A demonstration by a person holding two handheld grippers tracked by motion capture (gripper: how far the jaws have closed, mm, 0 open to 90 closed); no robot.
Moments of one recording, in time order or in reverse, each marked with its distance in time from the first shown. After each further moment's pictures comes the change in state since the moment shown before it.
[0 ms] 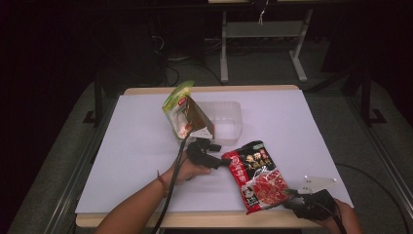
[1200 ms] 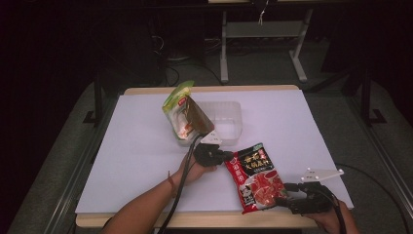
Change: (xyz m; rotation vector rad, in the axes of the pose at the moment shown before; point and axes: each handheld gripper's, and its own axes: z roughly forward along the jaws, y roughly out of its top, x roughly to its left) left arm -0.024 0.007 0.009 -0.040 0.098 0.204; right arm -0.012 0.007 0.008 -0.097 0.150 0.258
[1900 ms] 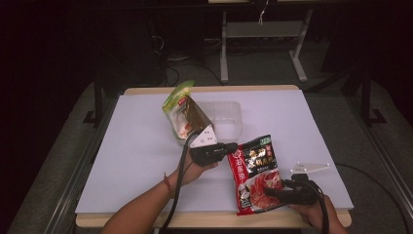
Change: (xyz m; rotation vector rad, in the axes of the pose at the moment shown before) left arm -0.021 0.026 -0.035 -0.234 0.008 0.125; right arm 0.001 0.017 0.024 -0.053 0.012 0.073
